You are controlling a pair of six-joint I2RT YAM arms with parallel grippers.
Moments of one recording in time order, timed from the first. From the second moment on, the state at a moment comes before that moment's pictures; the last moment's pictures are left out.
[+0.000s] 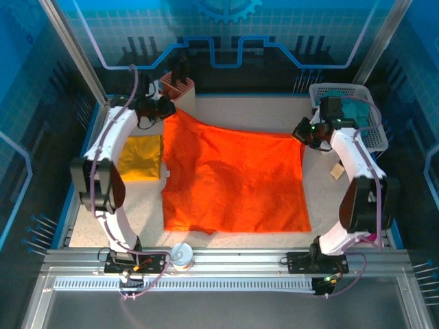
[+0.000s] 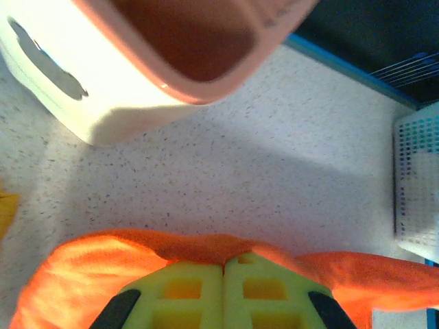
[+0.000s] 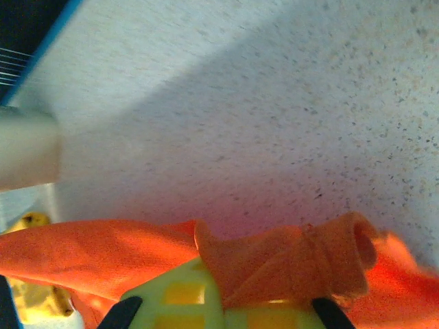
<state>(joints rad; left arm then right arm) -0.03 1.87 1.71 -0.70 0.41 -0.51 -0.05 1.65 1.33 -0.71 -0.37 0.59</state>
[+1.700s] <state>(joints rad) -0.03 1.55 1.06 -0.60 0.56 -0.72 -0.11 1.71 1.11 -0.65 -0.39 0.43</state>
